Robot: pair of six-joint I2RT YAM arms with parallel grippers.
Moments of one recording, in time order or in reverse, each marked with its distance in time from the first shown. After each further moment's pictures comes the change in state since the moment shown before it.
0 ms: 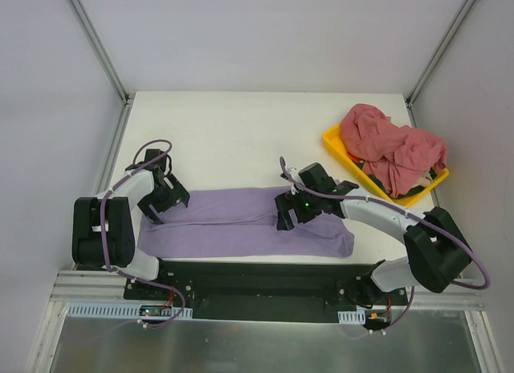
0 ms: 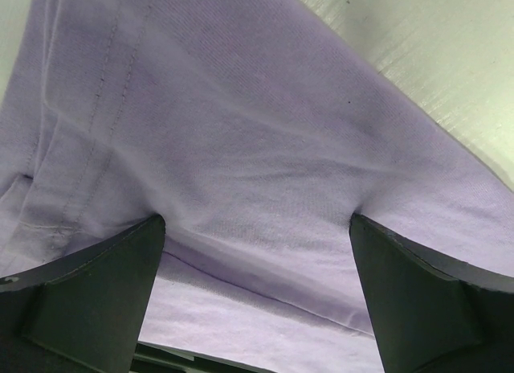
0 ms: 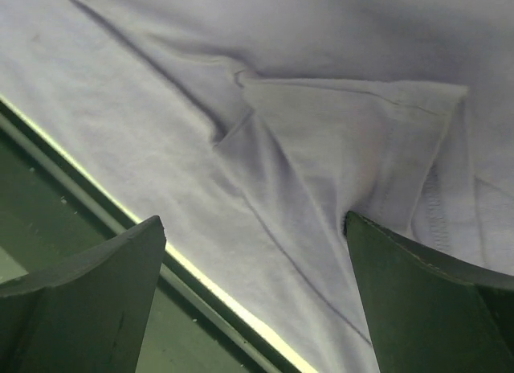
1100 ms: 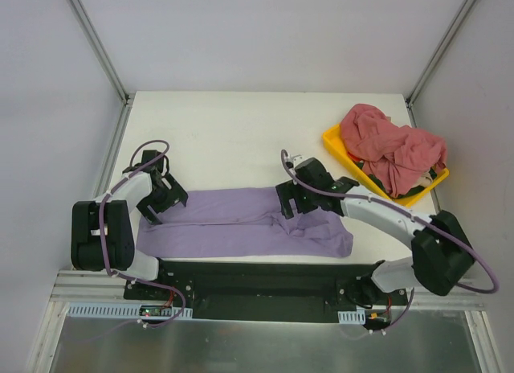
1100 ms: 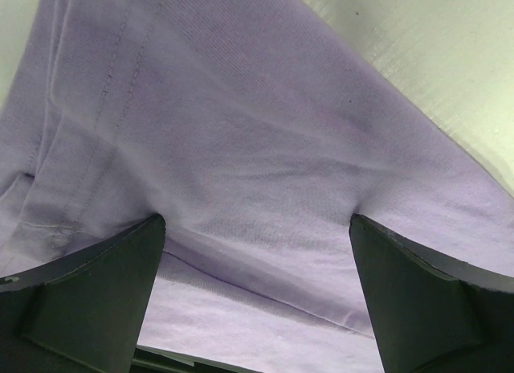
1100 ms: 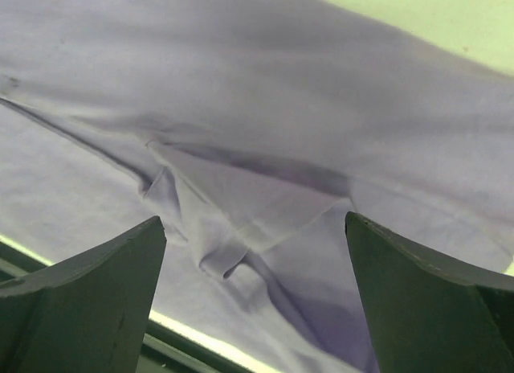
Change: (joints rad) left arm 0.024 -0.027 -0.021 0.019 0.008 0.007; right arm 0.068 -0.104 0.051 -0.059 0.331 0.077
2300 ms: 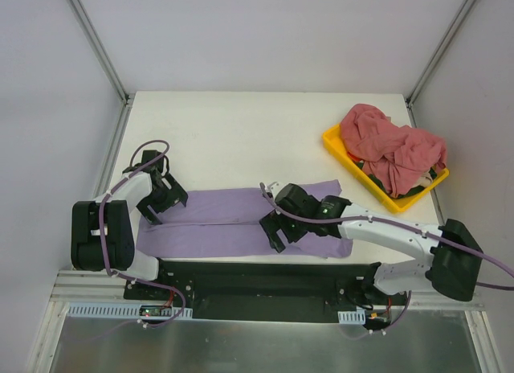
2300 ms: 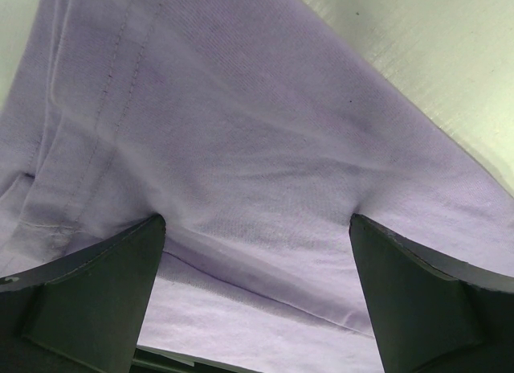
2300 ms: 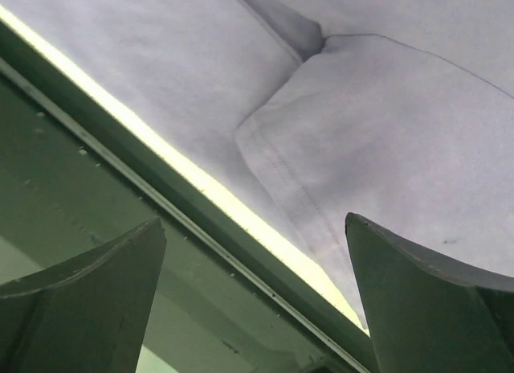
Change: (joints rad) left arm 0.000 0.000 0.000 0.001 0.000 0.000; right arm 0.310 -0.060 0.043 -0.175 -0.035 0.037
